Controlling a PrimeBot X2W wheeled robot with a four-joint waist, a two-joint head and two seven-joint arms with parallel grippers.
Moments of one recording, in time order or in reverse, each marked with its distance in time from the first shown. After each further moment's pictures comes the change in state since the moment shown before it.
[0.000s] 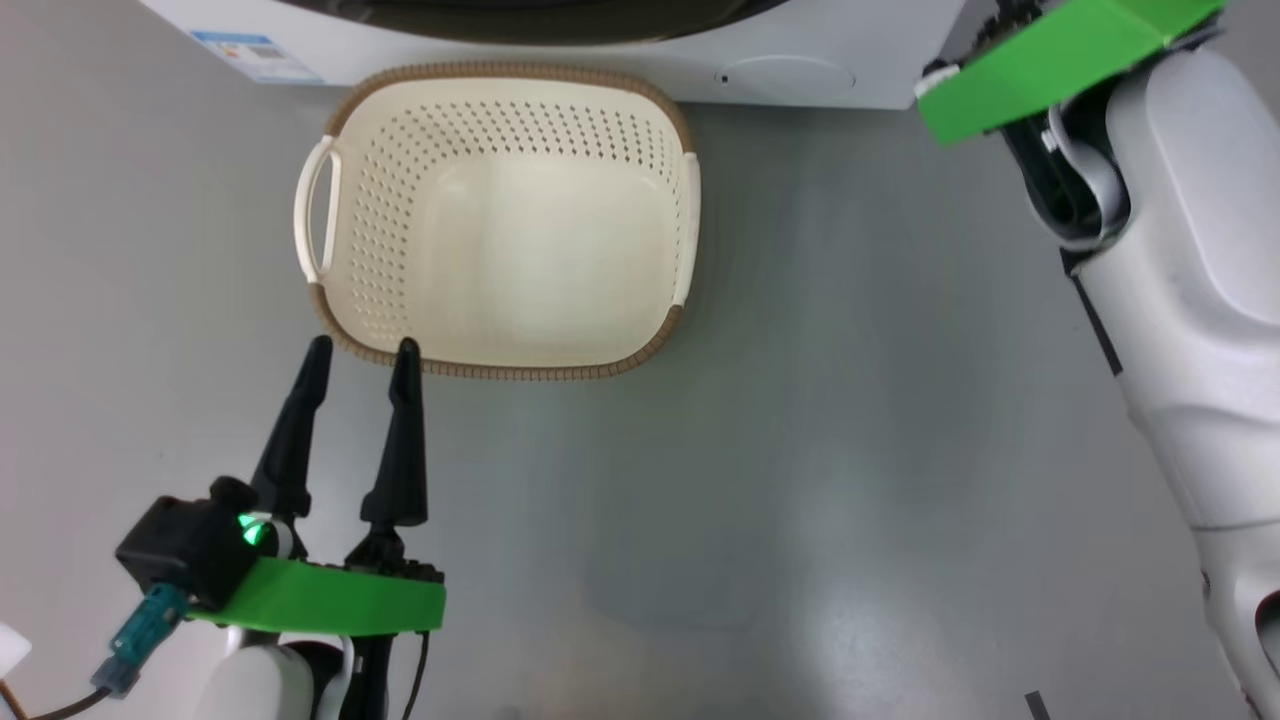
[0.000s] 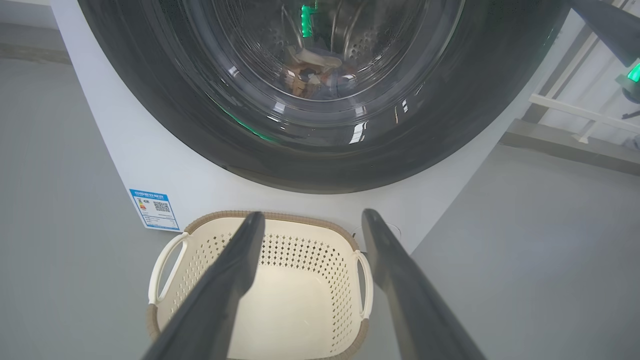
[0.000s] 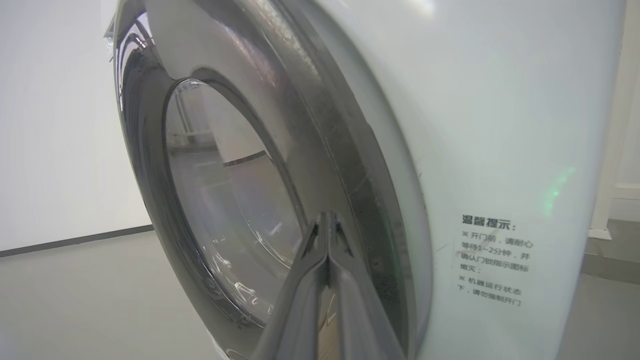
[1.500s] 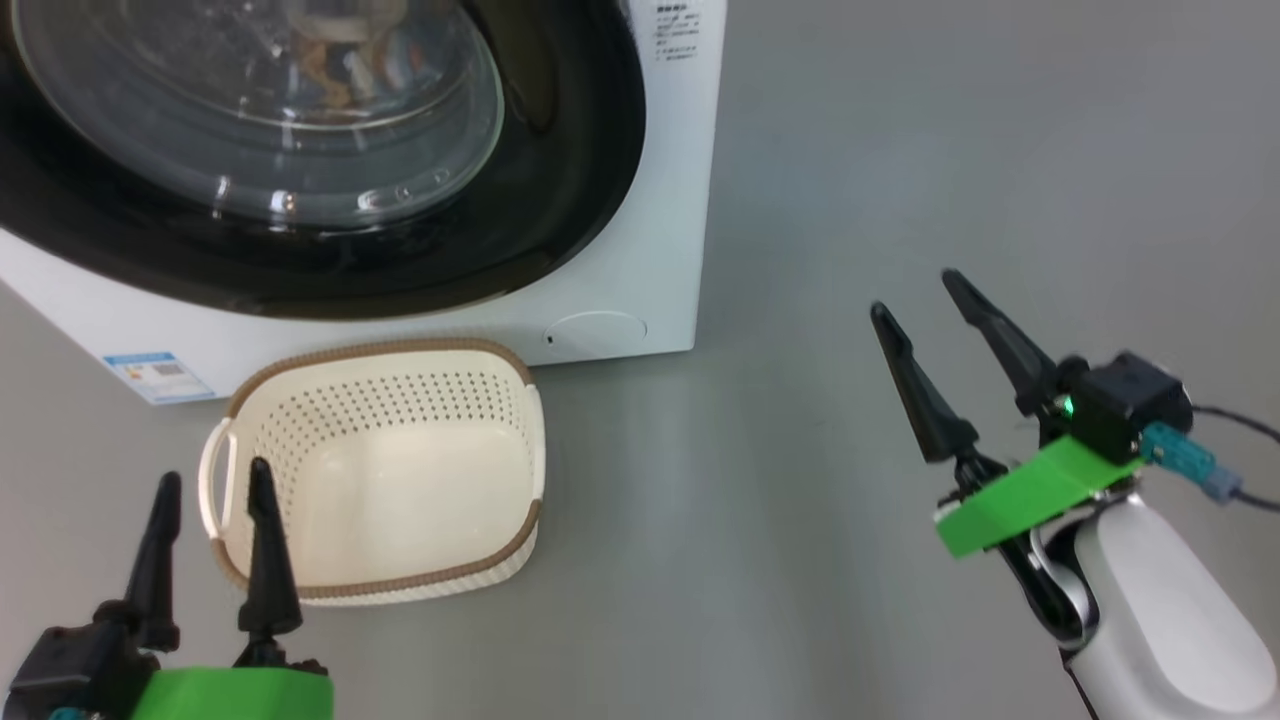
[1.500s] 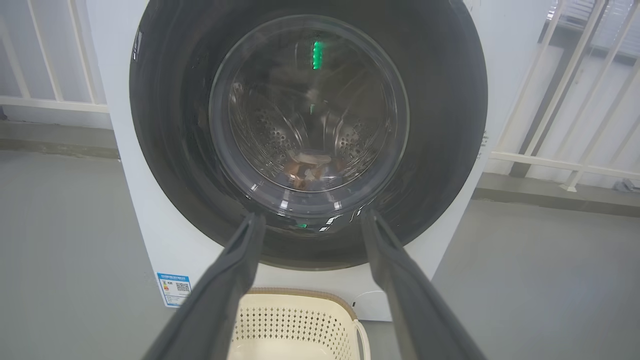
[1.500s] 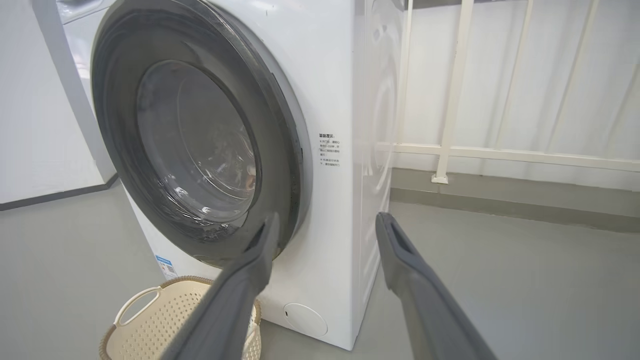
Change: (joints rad) left arm 0.192 0.002 0.208 -0.014 0.110 -0.036 0.000; right arm 0.692 -0.007 -0.130 -0.191 -0.074 0.000 0.001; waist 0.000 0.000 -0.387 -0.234
